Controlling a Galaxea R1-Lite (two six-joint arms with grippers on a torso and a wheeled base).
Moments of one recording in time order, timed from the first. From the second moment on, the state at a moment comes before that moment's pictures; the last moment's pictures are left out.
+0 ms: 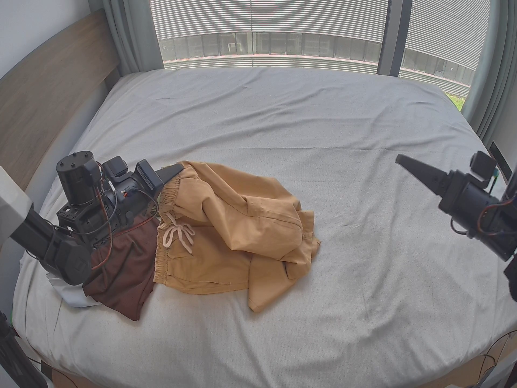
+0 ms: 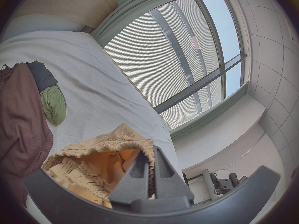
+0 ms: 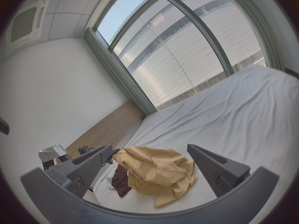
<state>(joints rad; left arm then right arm) -0.22 1.91 -0.74 -1.17 -0.36 -0.85 0.31 1.47 -0.48 -1.06 0.31 0.49</state>
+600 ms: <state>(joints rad) -0.22 1.96 -0.75 -1.19 -0.36 -0.83 0.35 1.98 -0.45 -1.43 0.33 0.68</state>
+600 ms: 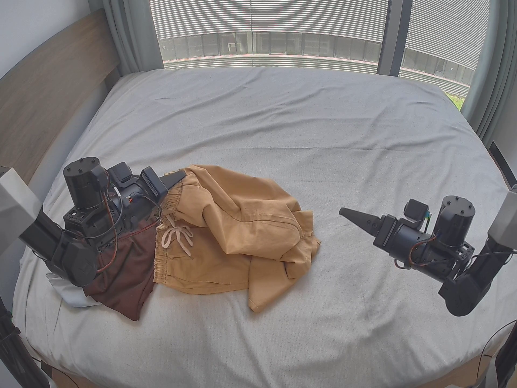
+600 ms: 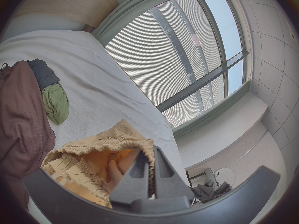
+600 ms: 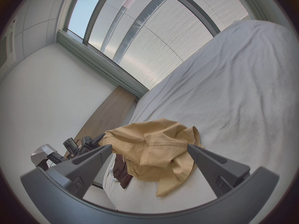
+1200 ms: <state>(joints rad) -0.22 1.96 -0.74 -1.19 -0.36 -0.83 0.40 2.27 -0.54 -1.54 0.34 0.82</state>
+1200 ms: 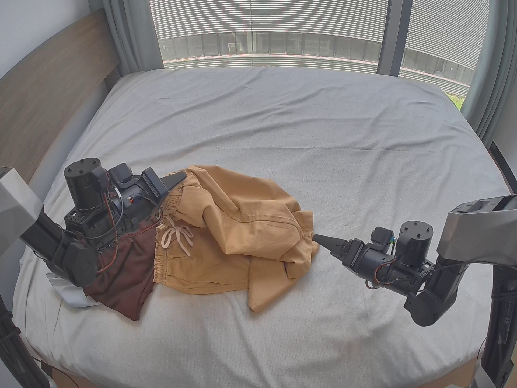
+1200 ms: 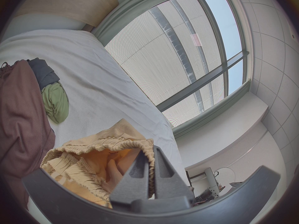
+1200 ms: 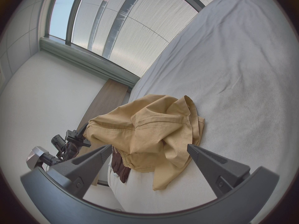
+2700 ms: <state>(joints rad) -0.23 1.96 -0.74 -1.19 -0.37 -0.83 0.44 2.54 -0.77 -1.54 0.33 0.95</state>
